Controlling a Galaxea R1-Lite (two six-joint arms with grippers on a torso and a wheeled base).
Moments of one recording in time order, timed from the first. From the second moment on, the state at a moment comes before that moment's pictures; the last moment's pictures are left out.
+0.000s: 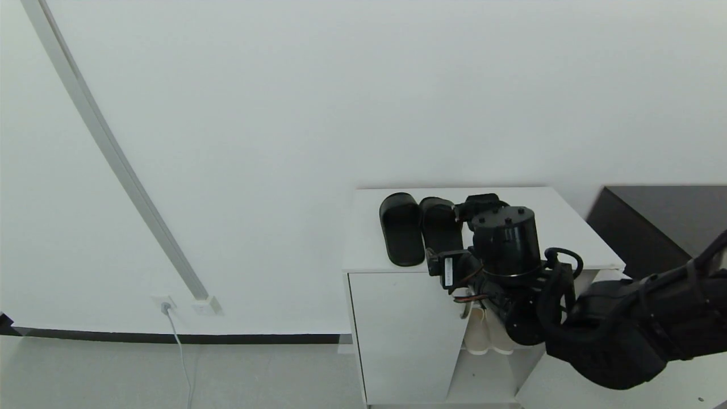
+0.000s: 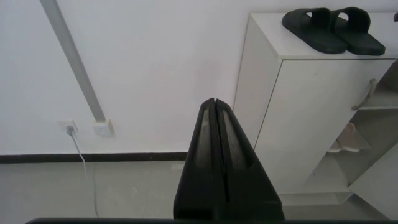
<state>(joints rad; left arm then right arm) 0.00 0.00 0.00 0.00 0.02 0.00 0.79 1.90 -0.98 -0.59 -0.63 0.21</state>
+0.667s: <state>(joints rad) 0.00 0.00 0.00 0.00 0.01 0.00 0.85 1.88 -1.05 -0.54 -0.64 0.33</state>
